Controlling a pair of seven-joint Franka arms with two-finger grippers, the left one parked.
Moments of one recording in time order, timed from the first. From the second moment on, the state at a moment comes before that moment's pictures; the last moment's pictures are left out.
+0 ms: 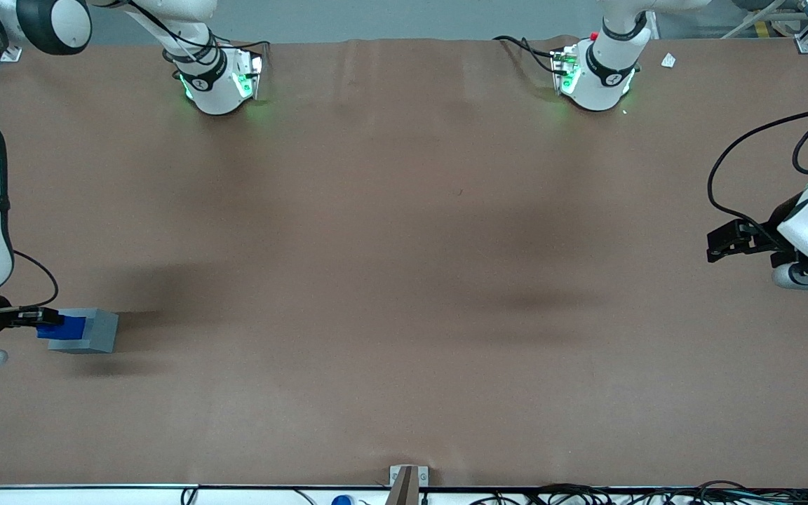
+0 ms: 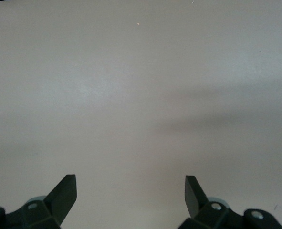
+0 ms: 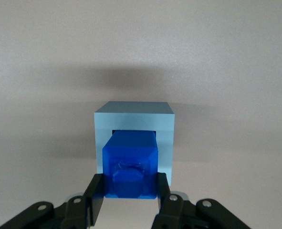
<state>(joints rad) -0.27 0.72 -0.04 -1.29 0.02 1.90 -0.36</state>
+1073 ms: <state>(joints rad) -0.28 0.73 -0.04 -1.29 0.02 1.94 -0.36</state>
